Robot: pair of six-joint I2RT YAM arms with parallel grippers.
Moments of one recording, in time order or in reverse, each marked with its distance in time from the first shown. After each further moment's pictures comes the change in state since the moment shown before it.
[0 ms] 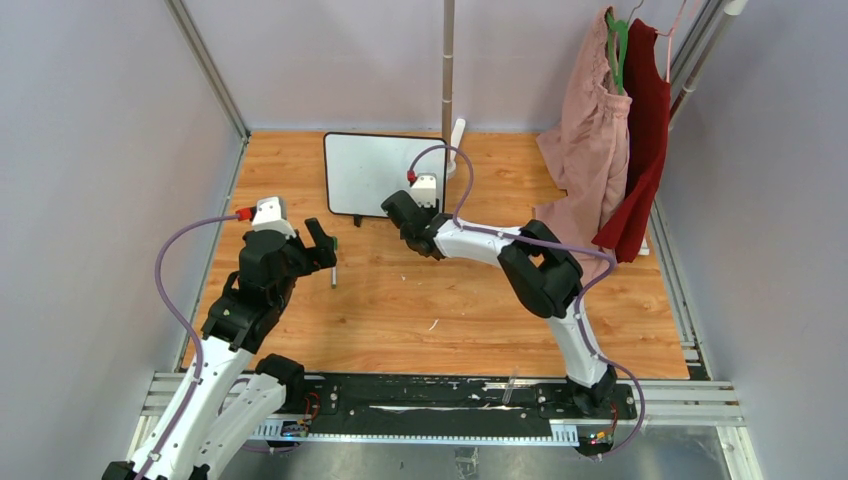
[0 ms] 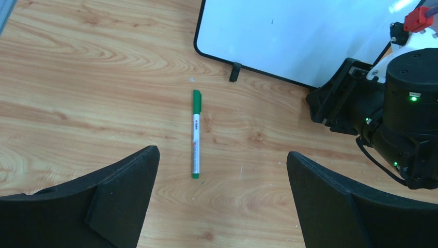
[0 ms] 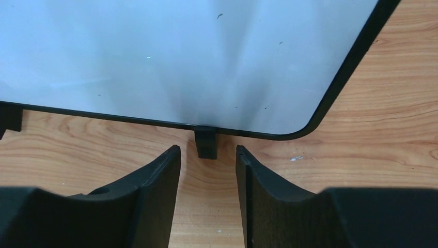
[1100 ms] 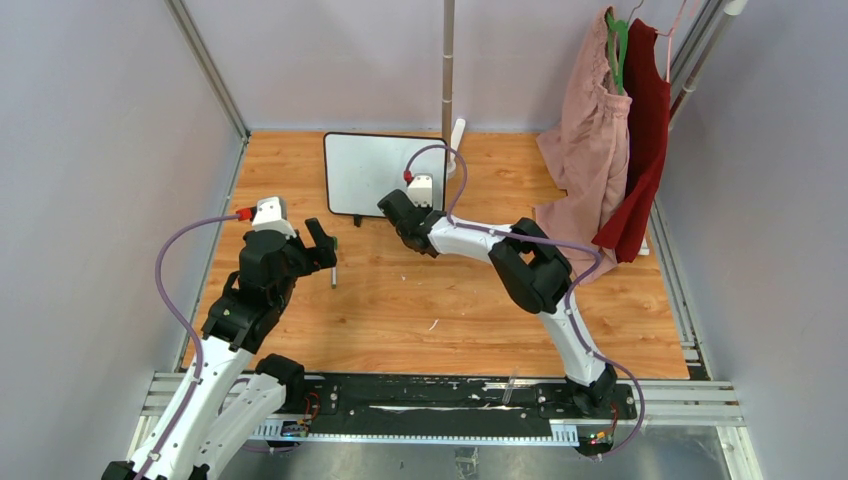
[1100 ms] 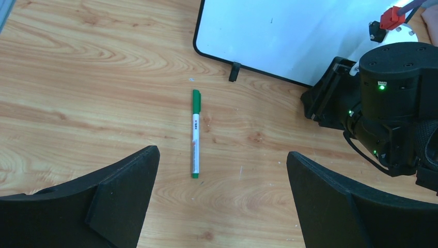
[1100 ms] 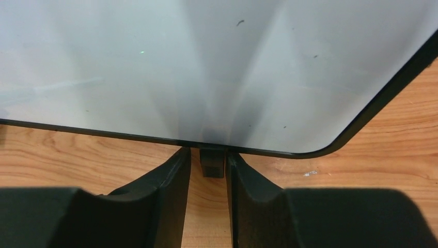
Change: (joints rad) left arm -0.004 0.000 0.000 0.000 0.000 0.000; right arm -0.013 0.090 0.095 -0.050 -0.005 0.005
